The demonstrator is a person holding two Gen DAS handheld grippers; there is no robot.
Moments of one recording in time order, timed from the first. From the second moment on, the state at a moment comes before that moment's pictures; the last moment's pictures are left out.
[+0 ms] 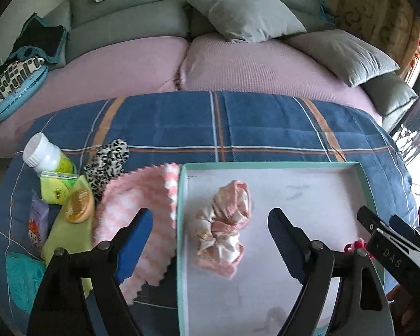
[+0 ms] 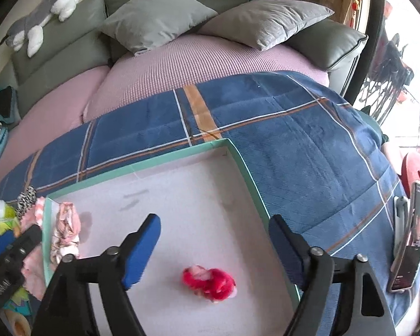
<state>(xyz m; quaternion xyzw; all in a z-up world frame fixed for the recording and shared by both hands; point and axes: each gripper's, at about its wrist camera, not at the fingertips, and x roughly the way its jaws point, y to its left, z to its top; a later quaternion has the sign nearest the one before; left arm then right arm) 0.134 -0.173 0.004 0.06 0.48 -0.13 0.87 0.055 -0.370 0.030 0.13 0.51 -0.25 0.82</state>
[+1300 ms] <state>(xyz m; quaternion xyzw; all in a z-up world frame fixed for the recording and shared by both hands) 0.147 -0.075 0.050 -0.03 0.39 -0.05 0.92 0.062 -0.346 0.054 0.15 0.44 -0.20 0.86</state>
